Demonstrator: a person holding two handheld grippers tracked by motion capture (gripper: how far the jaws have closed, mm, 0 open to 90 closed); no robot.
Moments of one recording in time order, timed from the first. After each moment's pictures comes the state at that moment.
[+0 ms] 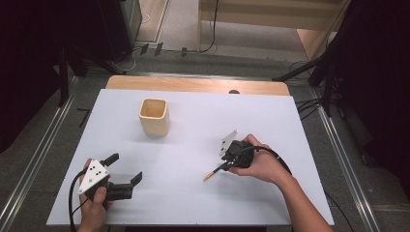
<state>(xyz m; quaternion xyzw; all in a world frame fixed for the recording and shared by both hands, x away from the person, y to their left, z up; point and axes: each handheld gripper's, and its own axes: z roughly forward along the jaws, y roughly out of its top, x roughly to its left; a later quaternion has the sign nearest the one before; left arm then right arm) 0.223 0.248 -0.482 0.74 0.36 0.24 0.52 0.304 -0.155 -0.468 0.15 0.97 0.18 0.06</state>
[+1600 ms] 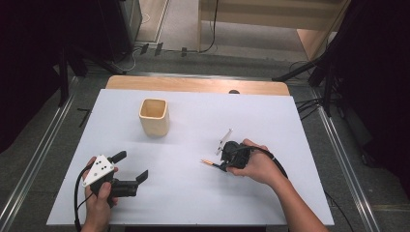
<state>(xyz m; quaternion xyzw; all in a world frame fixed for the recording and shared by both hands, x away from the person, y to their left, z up) 0.233 0.234 -0.474 0.74 0.36 0.20 0.53 0.309 -0.148 -0.482 0.22 0.97 0.15 0.01</state>
